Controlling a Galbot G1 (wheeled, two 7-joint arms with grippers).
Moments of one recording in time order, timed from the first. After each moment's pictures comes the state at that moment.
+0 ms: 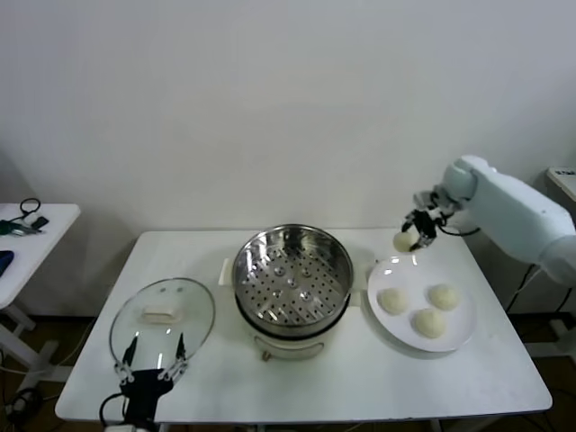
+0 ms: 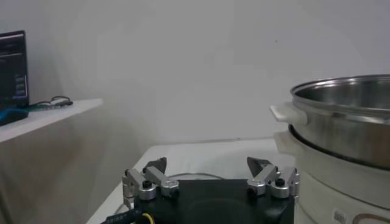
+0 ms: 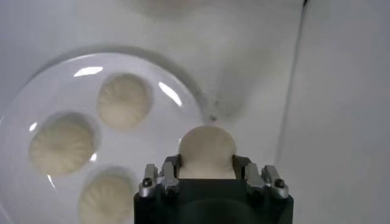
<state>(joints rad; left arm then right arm) 1.80 -1.58 -0.64 -2.13 0.02 0.02 -0.06 0.48 0.92 -1.10 0.92 0.07 0.23 -1.17</state>
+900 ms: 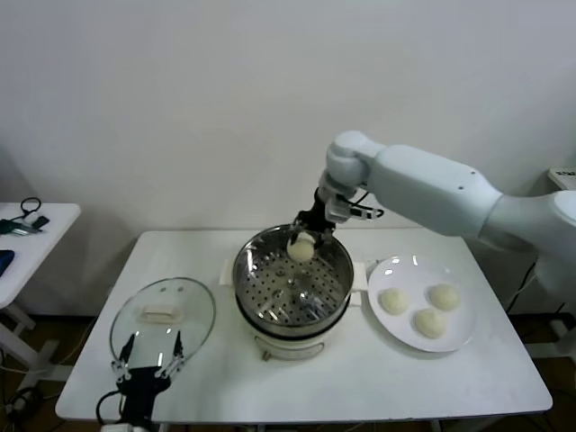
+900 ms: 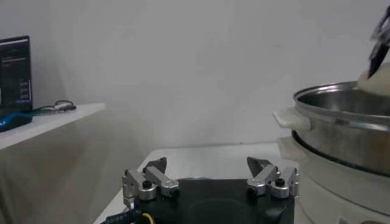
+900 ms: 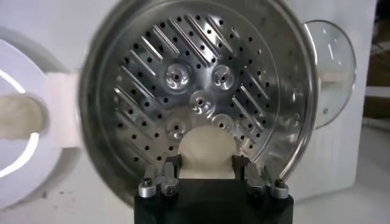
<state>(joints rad) 1.80 -1.57 -0.65 -2.14 0.01 0.02 -0.06 0.41 1.23 -1.07 1.07 -0.30 0.78 -1.06</state>
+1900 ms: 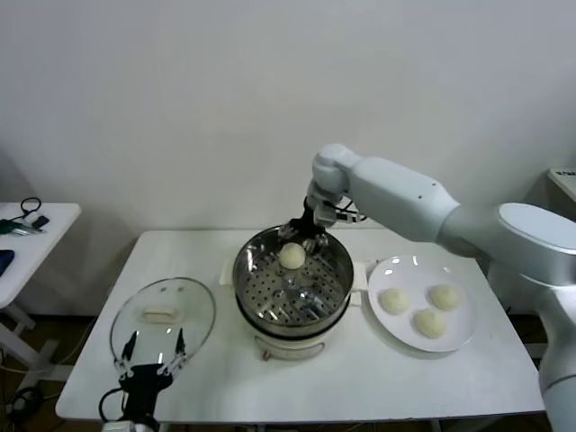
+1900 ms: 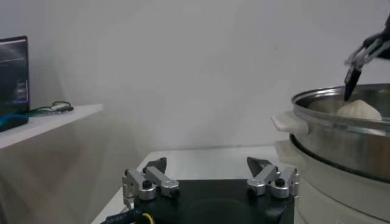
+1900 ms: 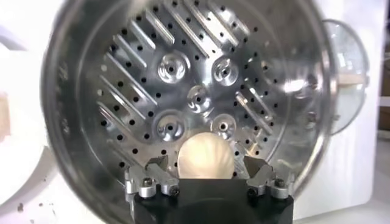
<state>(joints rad) 1.79 -1.57 -0.64 -2.14 0.01 0.02 -0.06 0.51 1.23 -1.17 0.95 0.00 0.80 -1.13</state>
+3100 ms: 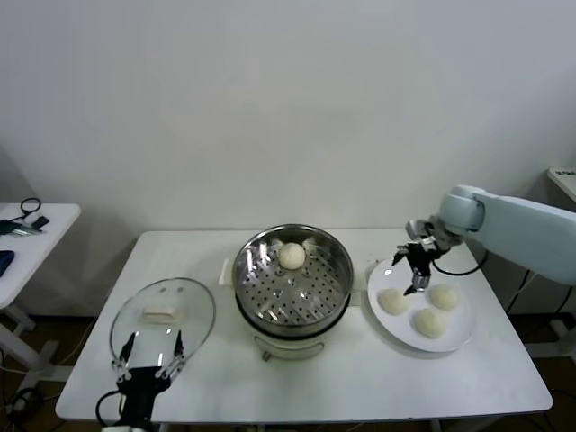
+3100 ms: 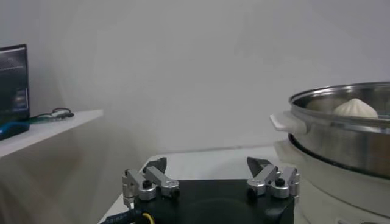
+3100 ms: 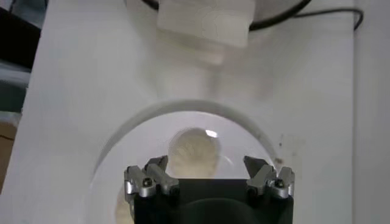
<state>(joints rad) 1.81 -1.55 -0.65 -2.14 0.02 -0.01 -0.07 0.44 0.76 -1.44 1.17 0.39 -0.17 -0.98</state>
